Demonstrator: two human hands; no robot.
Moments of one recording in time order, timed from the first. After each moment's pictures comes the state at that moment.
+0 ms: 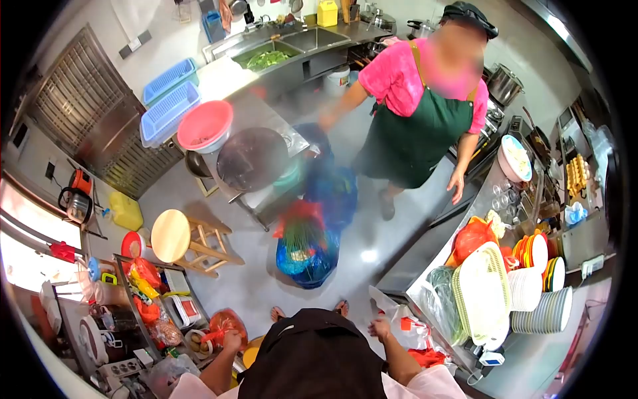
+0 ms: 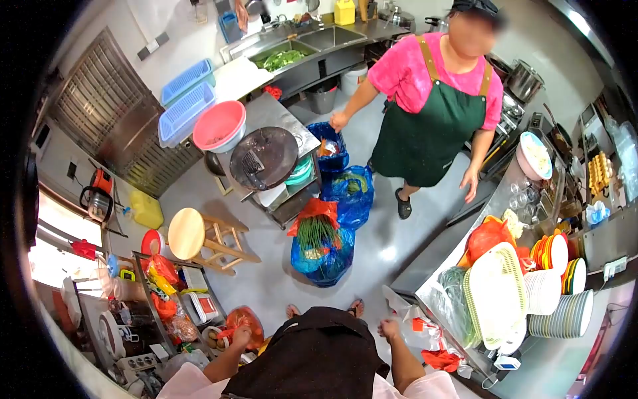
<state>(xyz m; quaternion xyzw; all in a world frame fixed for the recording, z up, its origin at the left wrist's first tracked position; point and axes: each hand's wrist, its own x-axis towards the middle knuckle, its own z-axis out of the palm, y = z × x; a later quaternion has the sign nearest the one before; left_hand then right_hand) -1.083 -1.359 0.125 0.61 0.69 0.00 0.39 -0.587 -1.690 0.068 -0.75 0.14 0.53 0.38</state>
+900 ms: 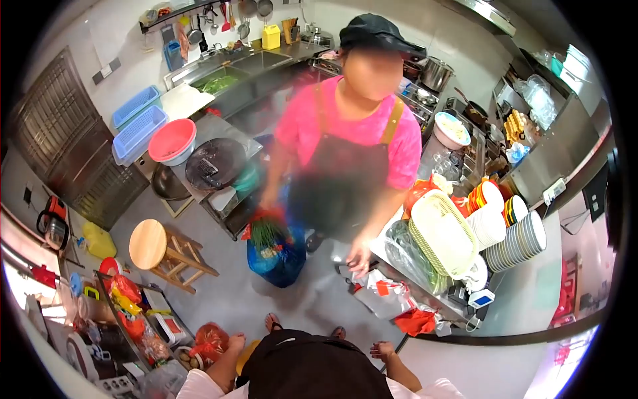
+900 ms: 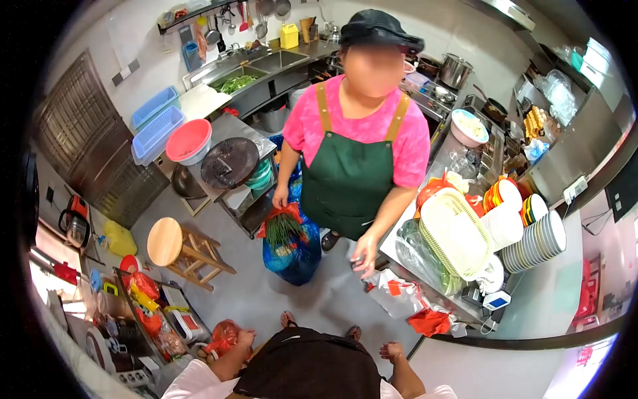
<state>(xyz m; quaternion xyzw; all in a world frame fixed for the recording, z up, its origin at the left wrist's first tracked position) -1.091 -1.441 0.101 0.58 0.65 -0.08 0.49 -0.753 -1.925 0.129 -0.71 0.29 0.46 0.44</state>
